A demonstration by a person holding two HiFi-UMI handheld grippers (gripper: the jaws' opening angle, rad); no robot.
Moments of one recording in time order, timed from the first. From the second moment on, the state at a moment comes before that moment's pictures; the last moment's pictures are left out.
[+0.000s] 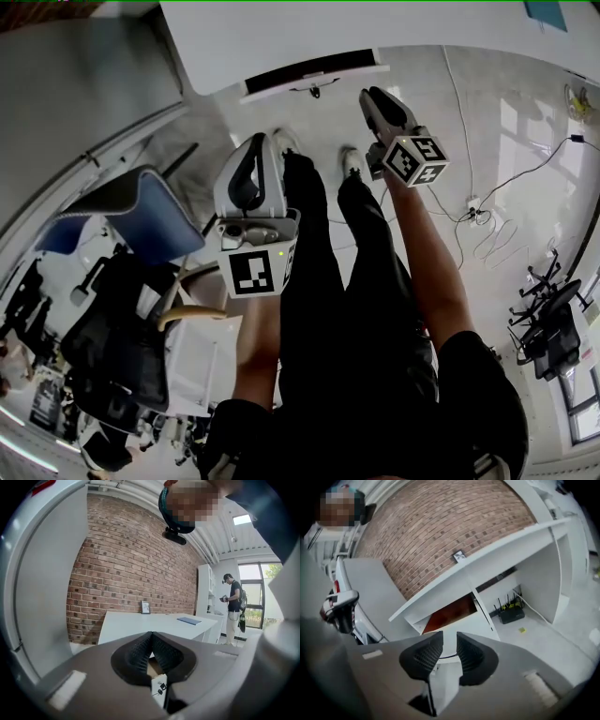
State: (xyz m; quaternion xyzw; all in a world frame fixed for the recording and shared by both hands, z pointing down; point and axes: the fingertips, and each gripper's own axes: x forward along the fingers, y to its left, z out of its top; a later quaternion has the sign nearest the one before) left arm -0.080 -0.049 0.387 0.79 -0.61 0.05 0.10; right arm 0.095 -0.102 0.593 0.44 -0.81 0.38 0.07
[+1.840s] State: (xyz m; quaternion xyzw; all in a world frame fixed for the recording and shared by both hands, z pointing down) left arm -0.095 -0.065 0.391 0.80 -0.59 0.02 0.12; right arm 0.025 -0.107 0.677 0.37 -0.64 0.64 -0.22
